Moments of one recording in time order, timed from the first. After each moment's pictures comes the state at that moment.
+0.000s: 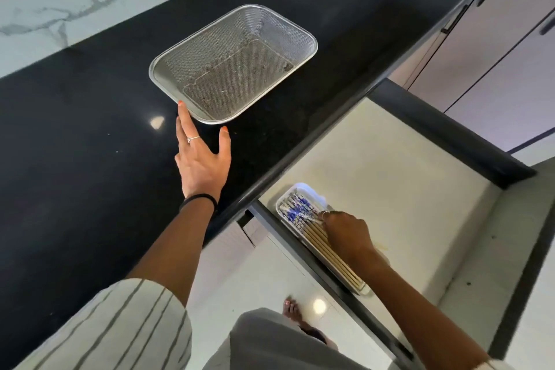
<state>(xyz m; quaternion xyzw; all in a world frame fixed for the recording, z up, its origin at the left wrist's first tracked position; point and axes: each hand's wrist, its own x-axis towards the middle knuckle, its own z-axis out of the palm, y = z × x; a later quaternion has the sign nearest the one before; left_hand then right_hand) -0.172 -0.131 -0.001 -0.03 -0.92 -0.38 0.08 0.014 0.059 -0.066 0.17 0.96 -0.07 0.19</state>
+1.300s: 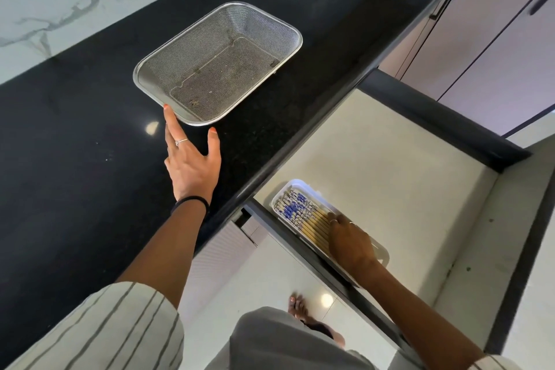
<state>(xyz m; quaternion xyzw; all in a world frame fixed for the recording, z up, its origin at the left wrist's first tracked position) -0.172 -0.131 -0.002 -0.04 -0.92 -0.37 0.09 0.042 0.063 -0.102 0.22 0.94 -0.11 0.23</state>
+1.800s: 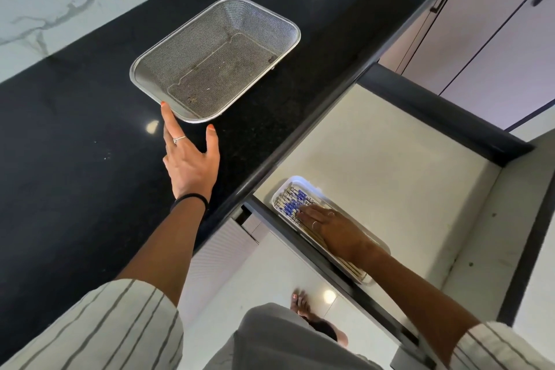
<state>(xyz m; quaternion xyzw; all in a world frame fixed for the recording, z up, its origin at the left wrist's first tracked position) -0.171 -0.131 0.001 -0.03 -0.93 -0.37 0.08 0.026 0.074 -0.111 -0.08 0.97 -0.13 0.18</state>
